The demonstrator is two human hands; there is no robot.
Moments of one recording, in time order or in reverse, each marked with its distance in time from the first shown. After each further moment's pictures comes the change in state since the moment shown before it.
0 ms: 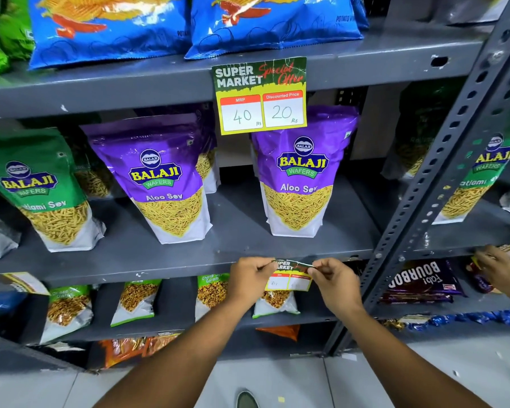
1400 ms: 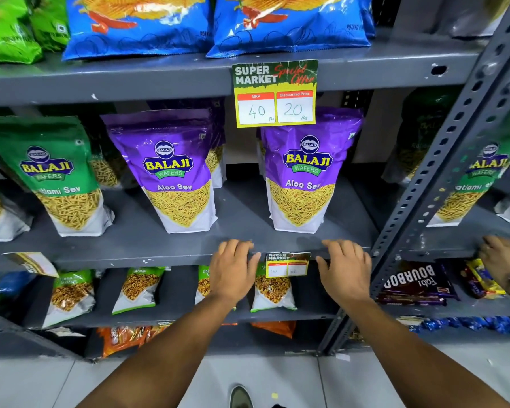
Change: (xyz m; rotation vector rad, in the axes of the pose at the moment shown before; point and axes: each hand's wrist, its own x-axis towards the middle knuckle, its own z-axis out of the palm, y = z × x) left_hand -0.015 -0.014 -0.031 0.681 0.322 0.334; right_hand 0.006 -0.008 -0.016 -0.828 0.178 -0.369
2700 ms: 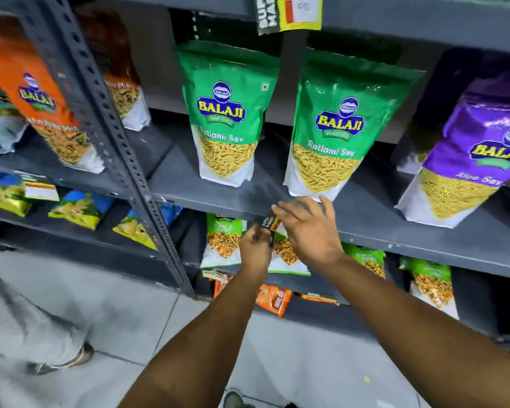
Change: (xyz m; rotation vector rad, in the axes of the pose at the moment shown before) left_hand -0.075 -0.435 -0.152 -1.214 0.096 -1.012; right_hand -0.072 -0.566 0.136 -0.122 -0.057 -0.740
